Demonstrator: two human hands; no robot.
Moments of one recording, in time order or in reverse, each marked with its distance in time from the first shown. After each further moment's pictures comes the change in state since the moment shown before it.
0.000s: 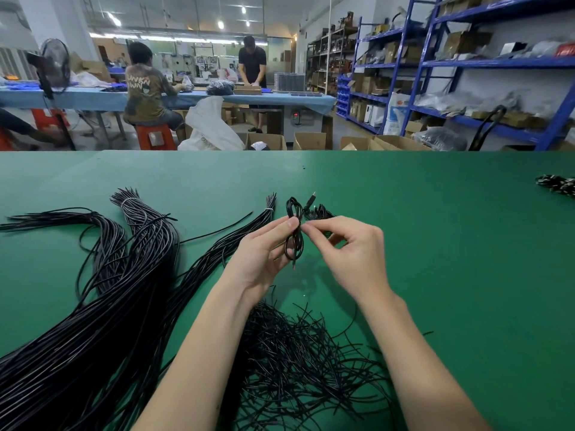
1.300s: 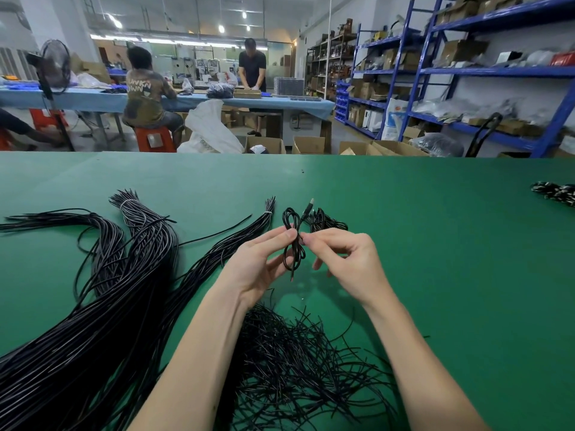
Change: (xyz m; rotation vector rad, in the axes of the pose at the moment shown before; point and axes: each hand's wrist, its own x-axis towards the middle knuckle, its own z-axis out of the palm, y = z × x) left_hand 0.005 -0.003 -0.011 0.005 0.020 -0.104; right_hand -0.005 0.002 -0.006 0.415 -0.234 0.282
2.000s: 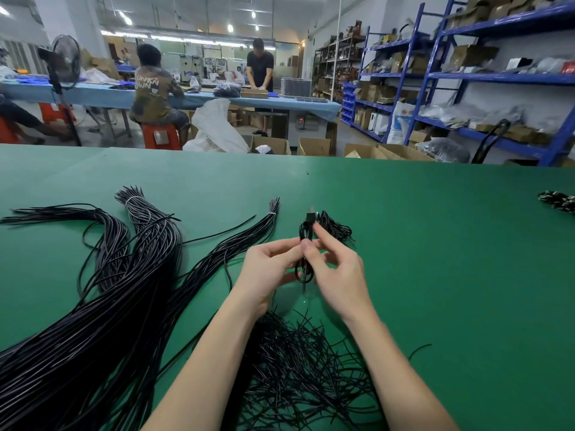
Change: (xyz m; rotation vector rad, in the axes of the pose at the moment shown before) left_hand 0.000 -0.017 0.010 0.223 0.123 0.143; right_hand -0.007 0.026 0.026 -0.043 0.104 0.133
